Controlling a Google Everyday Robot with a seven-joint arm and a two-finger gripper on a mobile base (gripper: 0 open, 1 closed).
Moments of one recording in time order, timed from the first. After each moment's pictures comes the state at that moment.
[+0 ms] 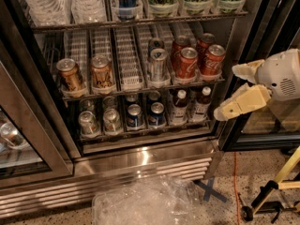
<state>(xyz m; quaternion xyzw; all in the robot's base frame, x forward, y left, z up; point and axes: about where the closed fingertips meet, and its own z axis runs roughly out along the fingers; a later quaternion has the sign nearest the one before) 0.494 -0.183 0.912 -0.45 0.78 0.21 0.37</state>
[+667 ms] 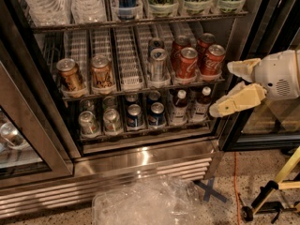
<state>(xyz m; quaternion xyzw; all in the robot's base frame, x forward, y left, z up) 0.502 -0.171 0.916 -0.46 0.76 0.23 0.41</state>
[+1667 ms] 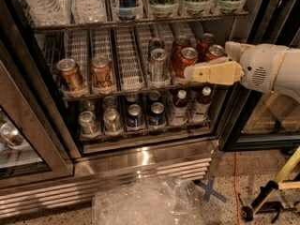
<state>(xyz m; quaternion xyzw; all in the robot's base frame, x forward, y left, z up) 0.539 -0.138 0.973 -0.29 0.73 0.26 0.57</state>
